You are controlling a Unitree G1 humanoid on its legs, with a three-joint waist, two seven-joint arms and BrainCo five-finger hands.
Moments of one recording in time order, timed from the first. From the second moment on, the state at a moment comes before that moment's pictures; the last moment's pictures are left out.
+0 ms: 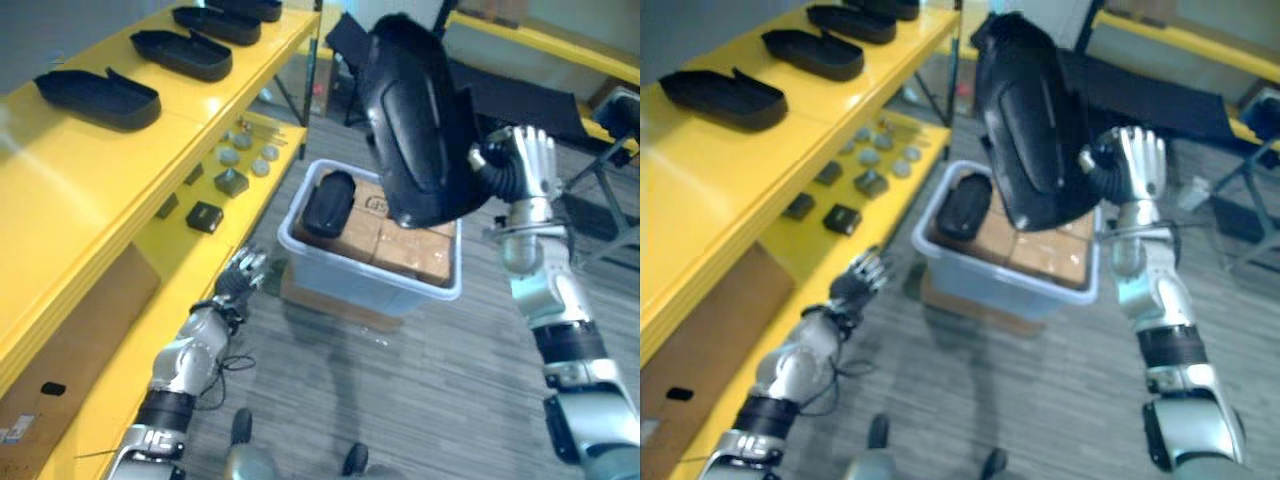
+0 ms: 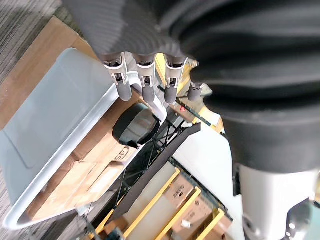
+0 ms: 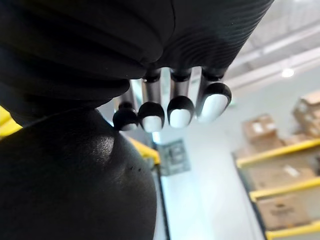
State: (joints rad) left arm -0.28 0.33 -0.05 0.26 -0.85 0.22 0.03; right arm -0.59 -0.57 0.07 0.29 -0.70 -0.15 -0.40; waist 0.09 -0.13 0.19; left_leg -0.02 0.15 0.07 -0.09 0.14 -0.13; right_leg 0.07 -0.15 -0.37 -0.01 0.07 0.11
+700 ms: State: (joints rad) left arm -0.36 0.28 -0.12 0.38 -0.87 0.20 0.06; right arm -0.50 -0.45 0.25 0.25 -0.76 -0.29 -0.33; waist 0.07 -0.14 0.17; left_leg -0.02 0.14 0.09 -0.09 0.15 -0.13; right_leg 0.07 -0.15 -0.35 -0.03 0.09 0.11
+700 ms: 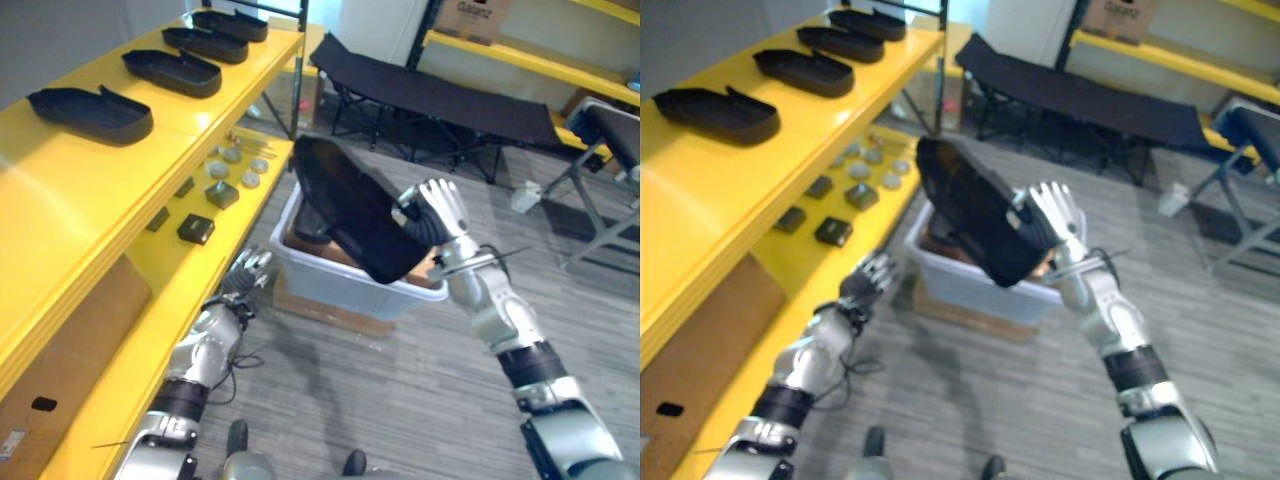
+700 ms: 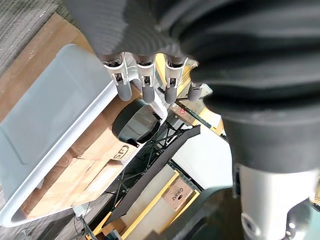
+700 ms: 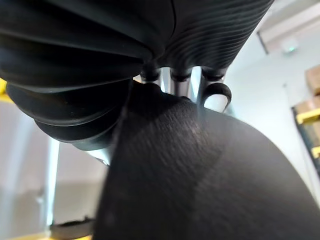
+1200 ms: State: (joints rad) left arm -0.36 0.23 -0.20 0.39 -0.92 0.23 0.03; right arm -0.50 -0.43 0.31 0.25 -0.77 -0.28 -0.33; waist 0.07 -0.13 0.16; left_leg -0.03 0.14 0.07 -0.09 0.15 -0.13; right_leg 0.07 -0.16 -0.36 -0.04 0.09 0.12
